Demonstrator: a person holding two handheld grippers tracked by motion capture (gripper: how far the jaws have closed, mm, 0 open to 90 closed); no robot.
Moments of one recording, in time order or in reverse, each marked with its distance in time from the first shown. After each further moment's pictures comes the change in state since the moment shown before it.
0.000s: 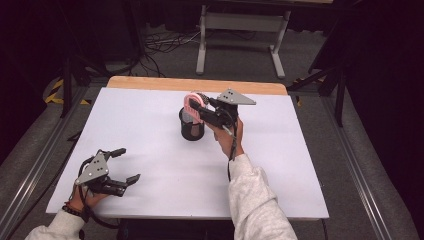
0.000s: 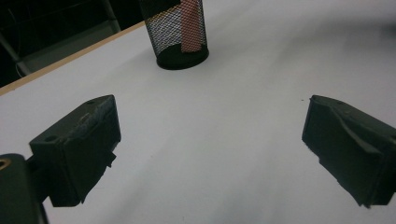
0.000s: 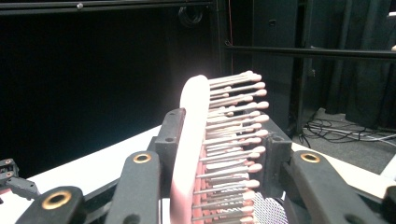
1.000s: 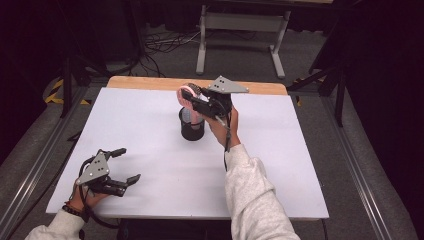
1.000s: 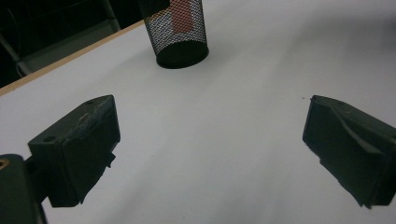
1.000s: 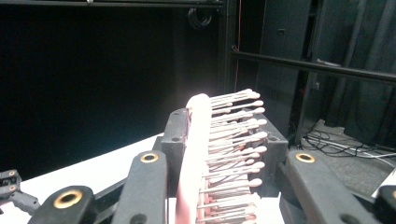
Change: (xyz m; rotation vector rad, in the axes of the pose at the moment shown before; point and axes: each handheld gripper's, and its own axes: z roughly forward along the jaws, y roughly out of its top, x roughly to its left) left arm 0.000 0.000 0.000 0.008 0.003 0.007; right arm 0.015 0.034 0.015 0.016 0.018 -0.088
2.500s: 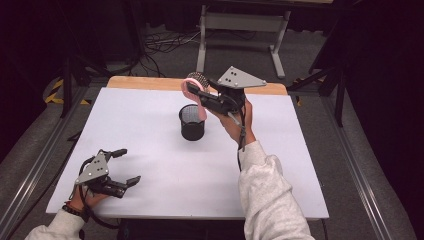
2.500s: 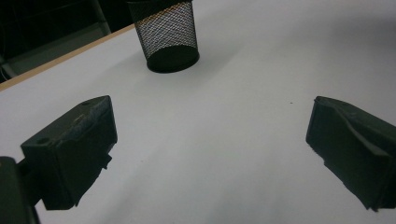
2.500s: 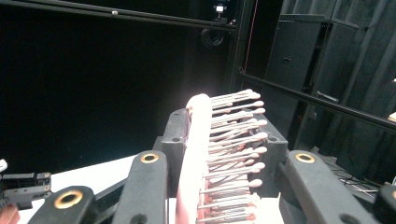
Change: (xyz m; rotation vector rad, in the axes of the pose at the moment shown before) left arm 0.001 0.000 0.001 -0.016 -0.038 -0.011; right arm 0.012 0.051 -0.040 -0.047 0.035 -0.127
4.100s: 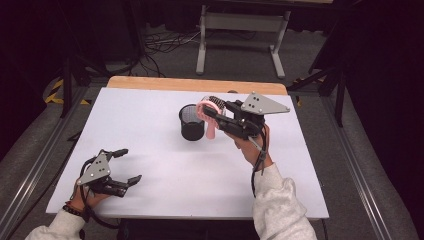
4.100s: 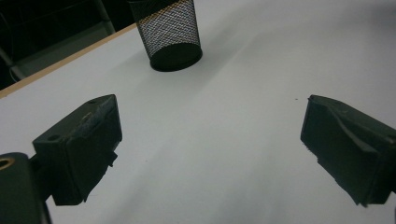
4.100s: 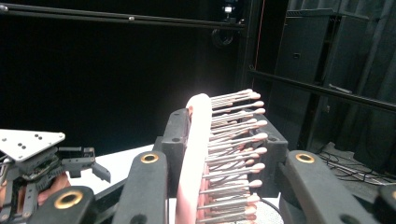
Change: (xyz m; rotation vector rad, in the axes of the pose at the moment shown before) left arm -0.002 0.002 0.001 0.022 0.014 0.035; right arm 0.015 -0.026 -0.059 -0.016 0.038 0.054
